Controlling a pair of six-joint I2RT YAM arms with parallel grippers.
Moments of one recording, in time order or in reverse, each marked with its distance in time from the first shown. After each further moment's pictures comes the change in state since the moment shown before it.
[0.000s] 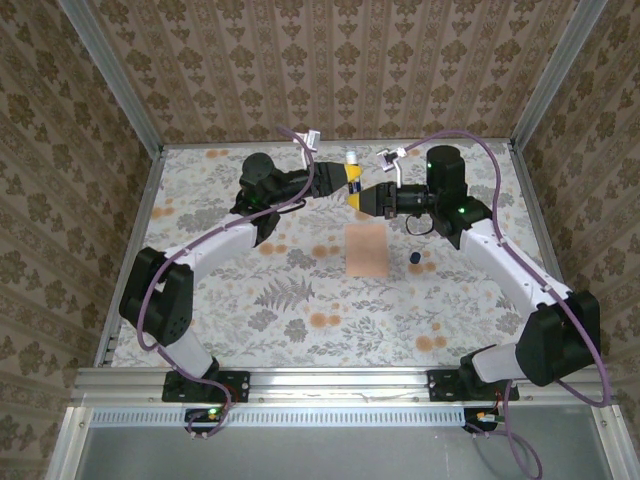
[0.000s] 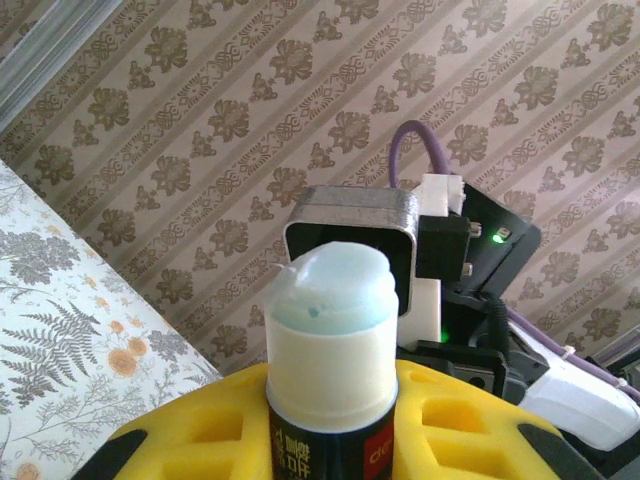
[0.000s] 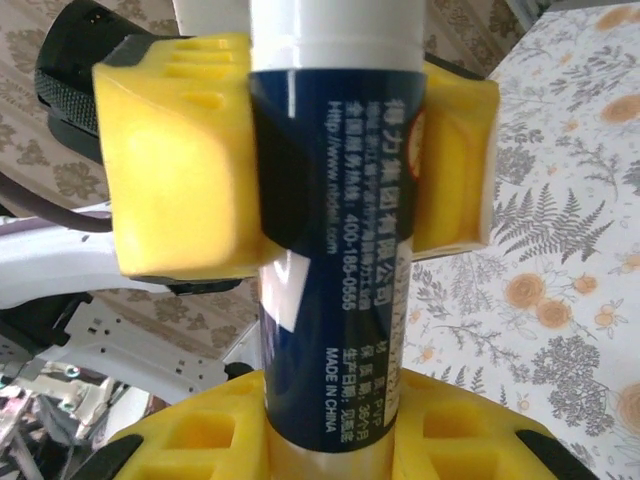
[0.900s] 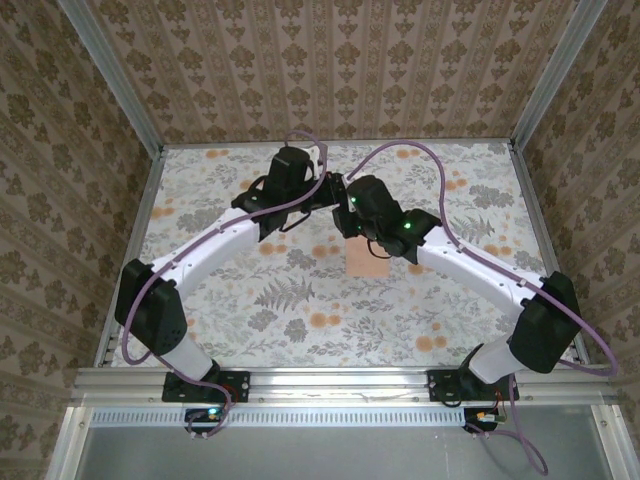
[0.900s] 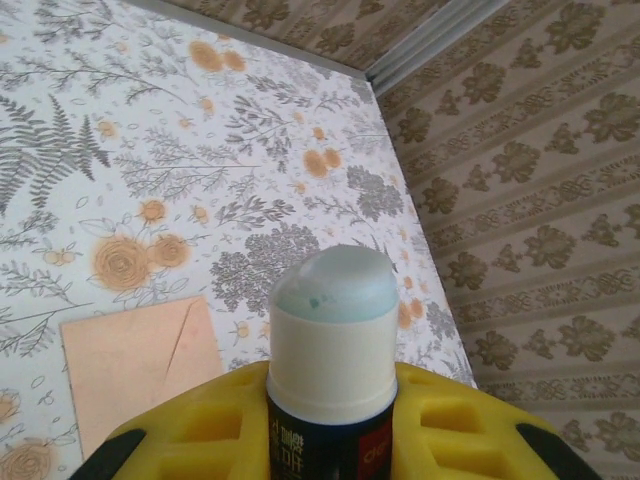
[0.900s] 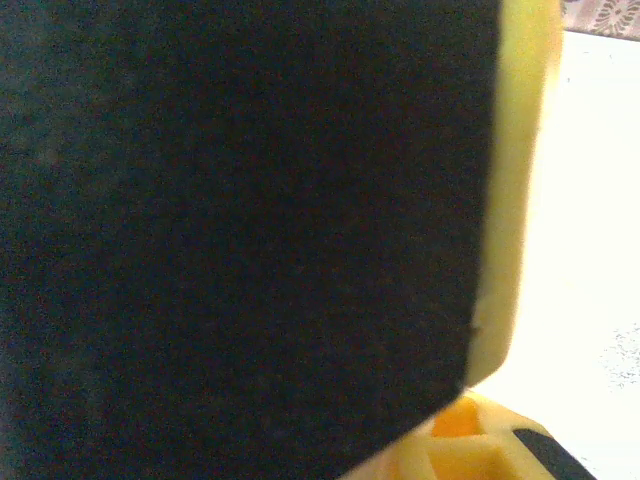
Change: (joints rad) left arm -0.124 -0.055 0.197 -0.967 -0.635 0.304; right arm 0.414 0.111 0.119 -0.334 1.180 -0.187
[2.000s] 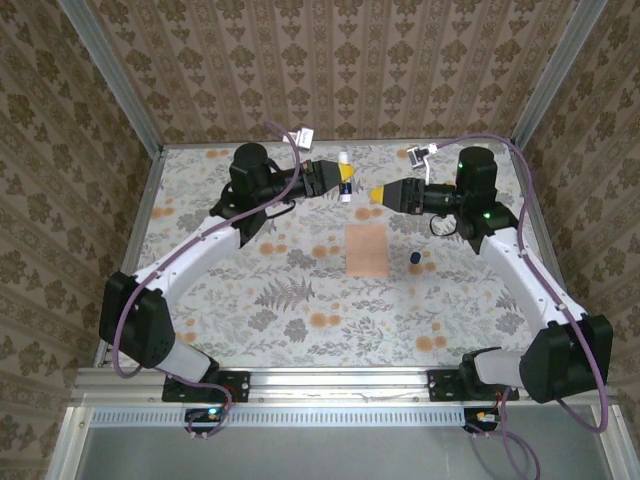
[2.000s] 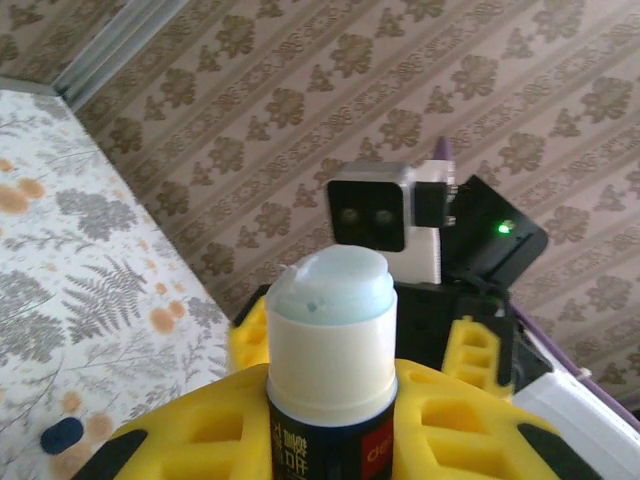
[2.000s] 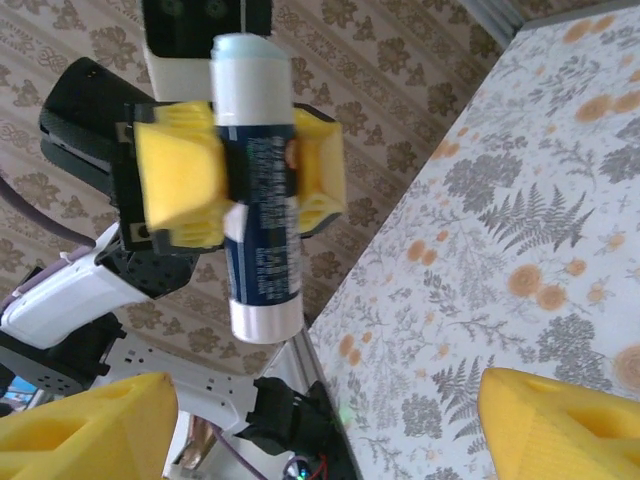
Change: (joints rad) left arm 0.123 -0.098 -0.152 0.563 0.566 -0.198; right arm -0.561 -0.203 -0.191 0.377 -1.304 0.336
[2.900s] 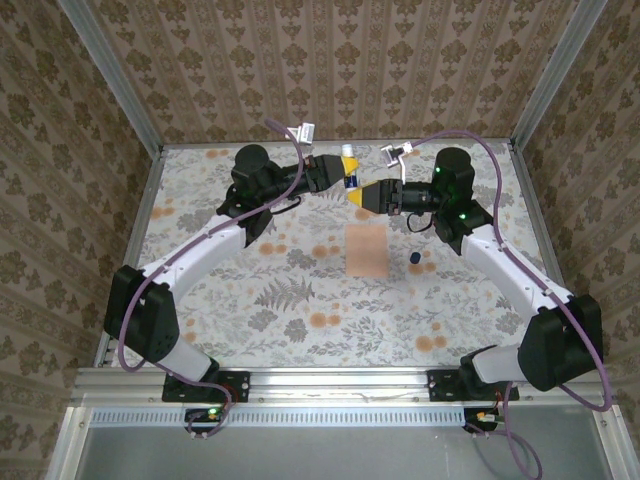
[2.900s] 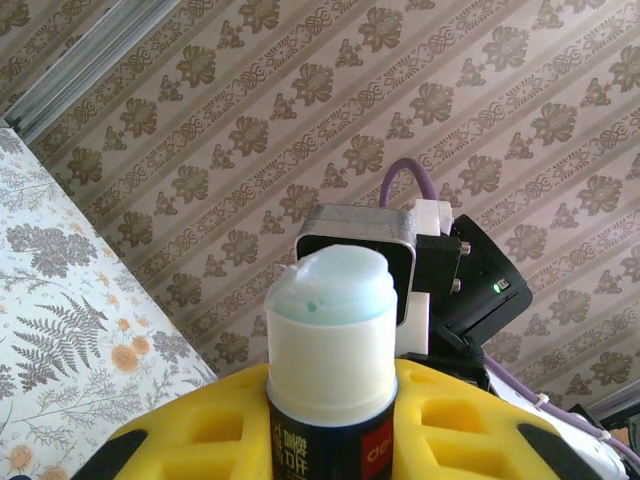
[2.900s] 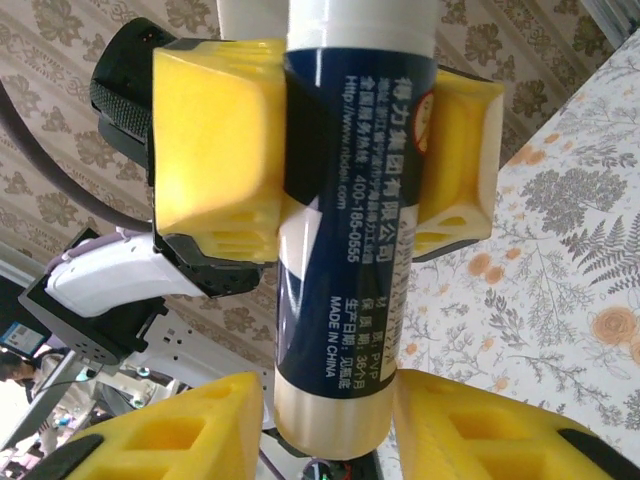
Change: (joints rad) left arm -0.014 0.035 0.000 0.159 -0.020 -0.089; right arm 0.135 0.068 -0.003 0.266 0.005 0.105
